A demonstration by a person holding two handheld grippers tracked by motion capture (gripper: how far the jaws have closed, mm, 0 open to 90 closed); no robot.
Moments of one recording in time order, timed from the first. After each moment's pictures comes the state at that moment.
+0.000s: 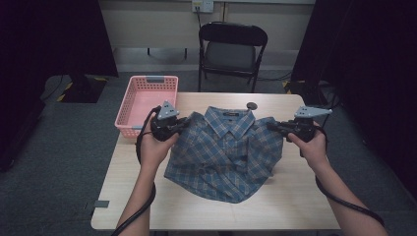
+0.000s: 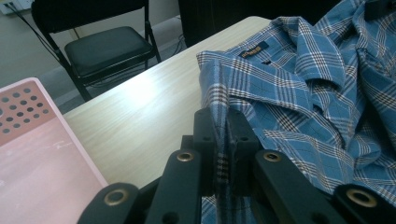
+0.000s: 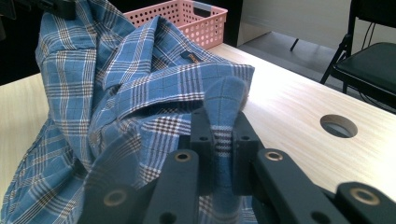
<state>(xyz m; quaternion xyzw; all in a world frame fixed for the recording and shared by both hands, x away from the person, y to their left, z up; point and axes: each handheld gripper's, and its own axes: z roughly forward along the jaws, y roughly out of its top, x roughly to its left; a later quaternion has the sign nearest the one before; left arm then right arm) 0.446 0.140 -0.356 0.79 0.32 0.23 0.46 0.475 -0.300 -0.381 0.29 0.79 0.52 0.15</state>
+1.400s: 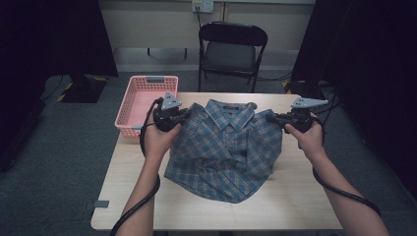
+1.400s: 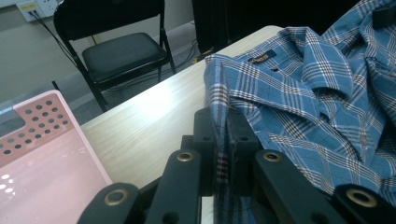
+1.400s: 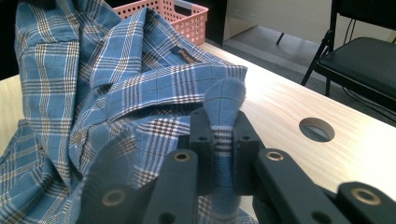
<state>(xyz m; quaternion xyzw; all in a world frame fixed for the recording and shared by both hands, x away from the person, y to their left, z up) 0.467 0.134 -0.347 0.78 0.34 0.25 0.46 0.499 -0.295 -0.372 0.31 0.79 0.50 0.16</state>
